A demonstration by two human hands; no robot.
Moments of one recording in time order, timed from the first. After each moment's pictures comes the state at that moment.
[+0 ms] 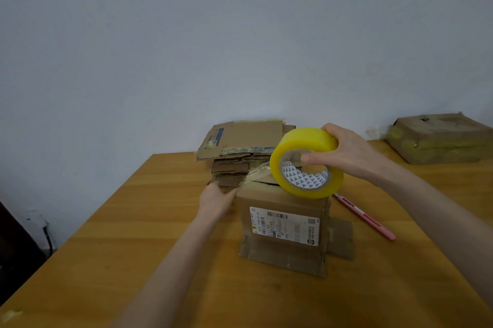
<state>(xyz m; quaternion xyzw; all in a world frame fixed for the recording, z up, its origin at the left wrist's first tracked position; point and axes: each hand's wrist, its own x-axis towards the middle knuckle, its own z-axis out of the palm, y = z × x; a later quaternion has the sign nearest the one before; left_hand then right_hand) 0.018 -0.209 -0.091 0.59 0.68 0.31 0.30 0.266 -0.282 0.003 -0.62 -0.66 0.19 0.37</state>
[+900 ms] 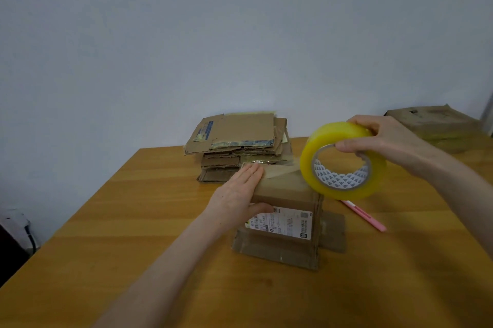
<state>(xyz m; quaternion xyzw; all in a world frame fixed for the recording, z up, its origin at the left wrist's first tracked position) 0.047 -0.230 -0.086 0.90 0.42 0.09 -0.01 0.316 -0.305 0.009 -0.60 -0.63 0.26 0.41</state>
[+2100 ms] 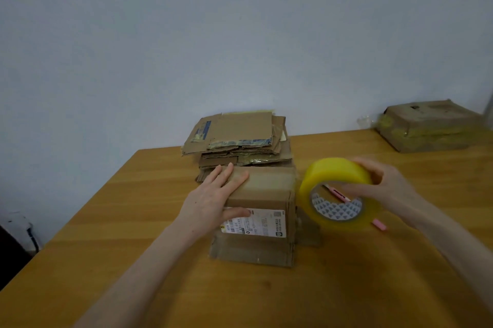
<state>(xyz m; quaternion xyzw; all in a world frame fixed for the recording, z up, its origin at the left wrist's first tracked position) 0.007 -0.224 -0.090 0.88 0.46 0.06 -0.06 0.327 -0.314 -0.075 -0.58 -0.58 0.33 0.47</state>
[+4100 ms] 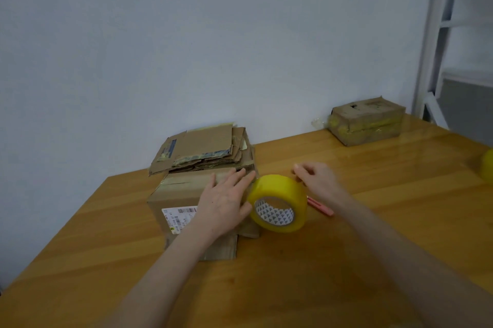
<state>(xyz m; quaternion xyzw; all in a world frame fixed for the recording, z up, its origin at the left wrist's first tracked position) 0.107 -0.265 -0.071 0.90 0.42 0.04 -0.11 0.326 -0.303 -0.100 -0.69 -0.51 0.24 0.45</state>
